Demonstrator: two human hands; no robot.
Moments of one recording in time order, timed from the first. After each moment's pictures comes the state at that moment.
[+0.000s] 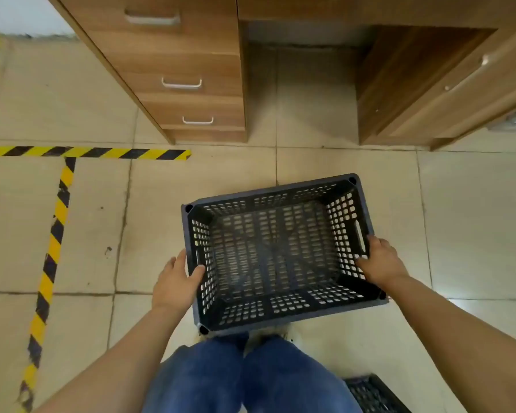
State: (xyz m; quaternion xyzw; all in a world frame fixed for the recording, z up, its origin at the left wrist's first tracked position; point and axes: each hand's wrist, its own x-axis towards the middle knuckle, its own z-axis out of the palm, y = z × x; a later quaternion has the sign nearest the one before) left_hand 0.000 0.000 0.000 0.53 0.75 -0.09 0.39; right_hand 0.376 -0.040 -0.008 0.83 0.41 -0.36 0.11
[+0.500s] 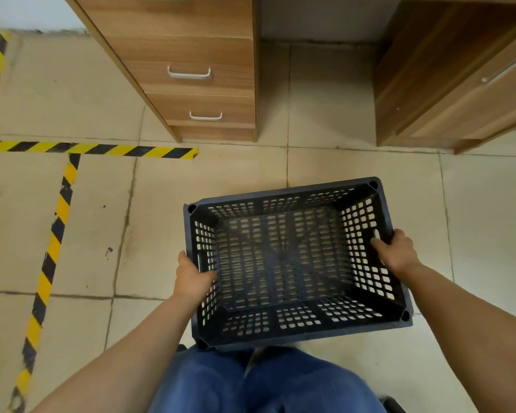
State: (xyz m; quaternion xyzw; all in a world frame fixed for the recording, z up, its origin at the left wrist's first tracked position) left_hand 0.011 0.017 -0.062 0.33 0.79 0.07 0.51; right_hand 0.391 -0.011 -0.074 0.88 0.26 -0.39 -0.02
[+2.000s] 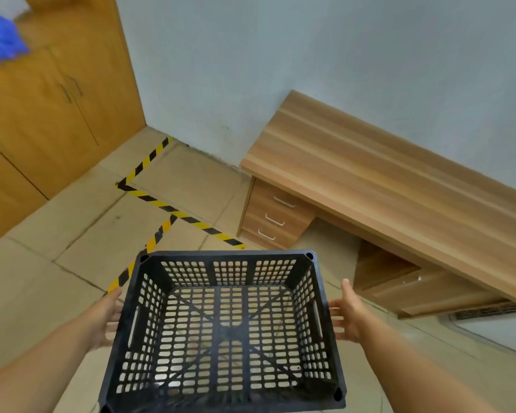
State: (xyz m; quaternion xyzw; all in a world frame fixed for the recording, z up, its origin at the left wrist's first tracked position) left_hand -0.277 -0.089 0.352 0.03 0.76 0.23 0.61; right_hand 0.157 -0.001 0.415 0.77 0.19 -0.60 -0.11
